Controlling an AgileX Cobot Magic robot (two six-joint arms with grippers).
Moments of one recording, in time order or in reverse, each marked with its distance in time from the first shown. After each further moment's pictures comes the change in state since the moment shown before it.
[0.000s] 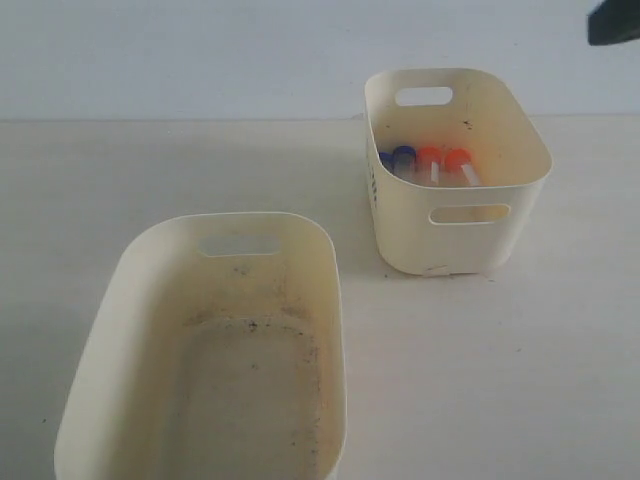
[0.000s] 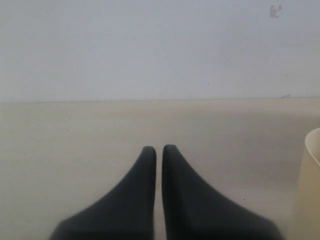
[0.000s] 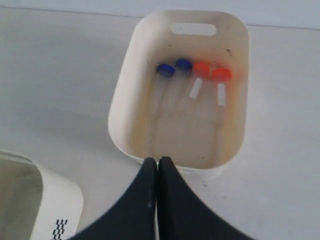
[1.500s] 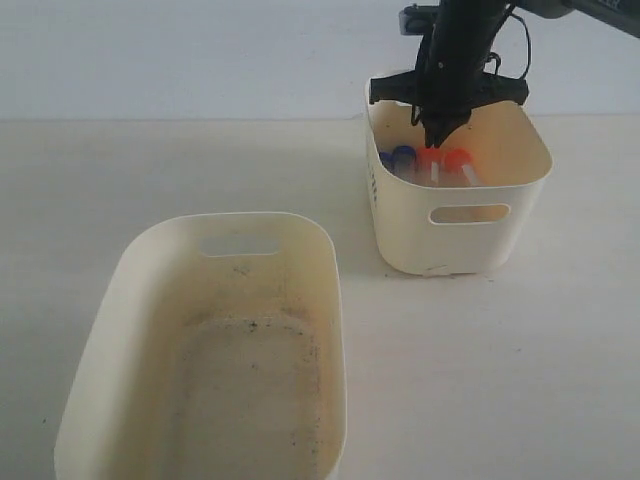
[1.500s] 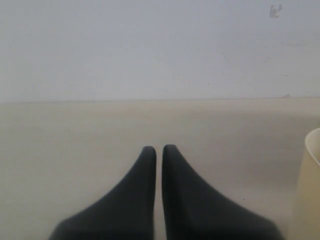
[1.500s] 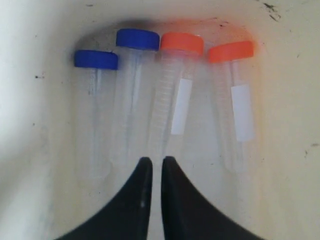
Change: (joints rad) left arm 0.000 0.000 0.000 0.000 0.000 0.000; right arm 0.115 1.123 -0.933 -0.291 0.332 0.391
